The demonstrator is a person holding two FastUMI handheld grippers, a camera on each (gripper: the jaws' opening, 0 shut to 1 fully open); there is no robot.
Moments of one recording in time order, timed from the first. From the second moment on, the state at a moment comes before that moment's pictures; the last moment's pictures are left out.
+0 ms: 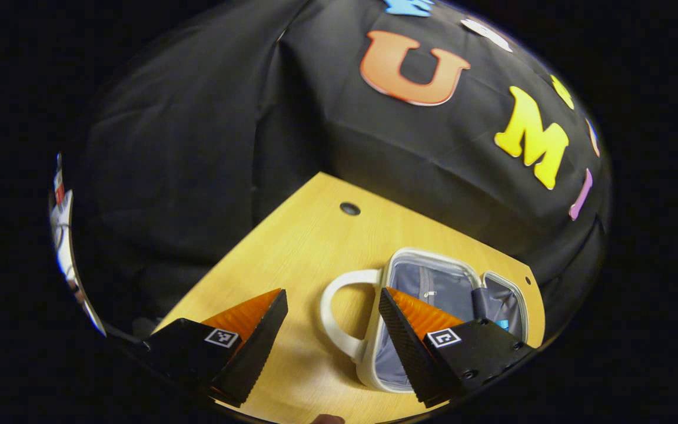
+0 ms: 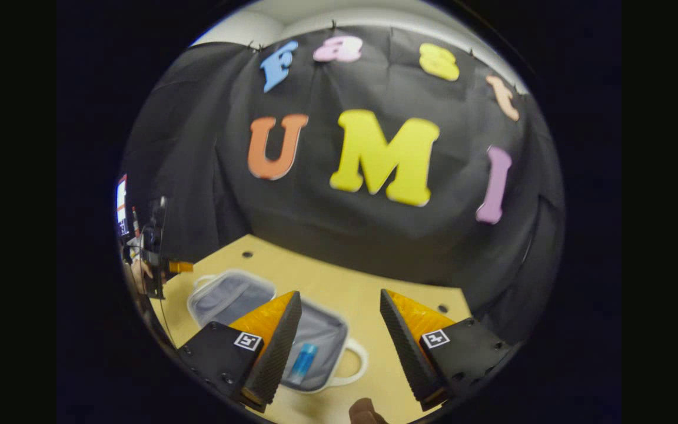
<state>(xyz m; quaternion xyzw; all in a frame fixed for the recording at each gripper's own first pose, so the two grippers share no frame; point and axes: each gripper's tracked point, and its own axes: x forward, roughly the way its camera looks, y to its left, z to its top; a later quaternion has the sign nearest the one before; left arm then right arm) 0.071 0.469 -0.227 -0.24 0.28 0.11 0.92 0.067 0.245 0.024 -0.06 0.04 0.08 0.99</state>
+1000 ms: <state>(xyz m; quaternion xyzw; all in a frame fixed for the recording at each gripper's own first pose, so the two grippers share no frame) 0.089 0.443 -0.239 -0.37 0.31 0.13 0.87 -0.010 0.126 0.055 -0.03 -0.01 0.03 1.00</state>
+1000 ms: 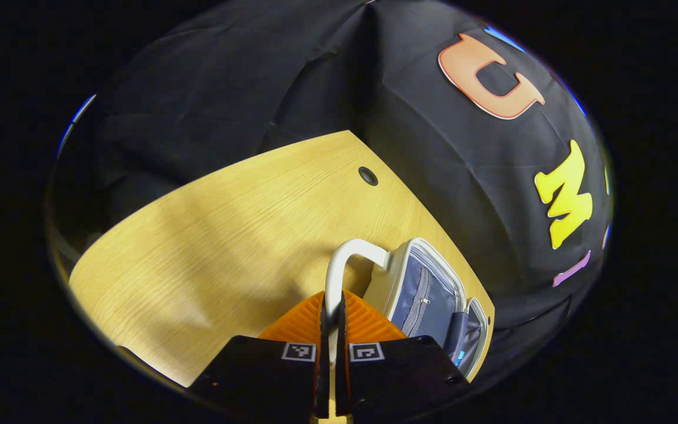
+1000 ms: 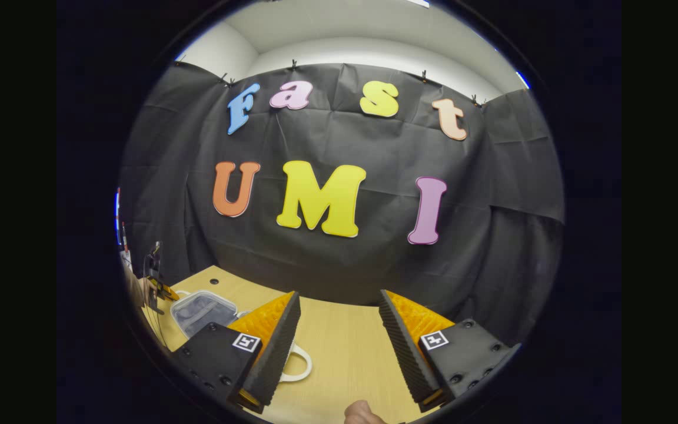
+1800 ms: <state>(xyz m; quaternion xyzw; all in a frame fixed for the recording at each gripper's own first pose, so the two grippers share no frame) 0.088 0.308 -0.023 -0.21 0.19 0.05 0.96 -0.008 0.083 0.080 -0.02 -0.04 0.12 0.99</state>
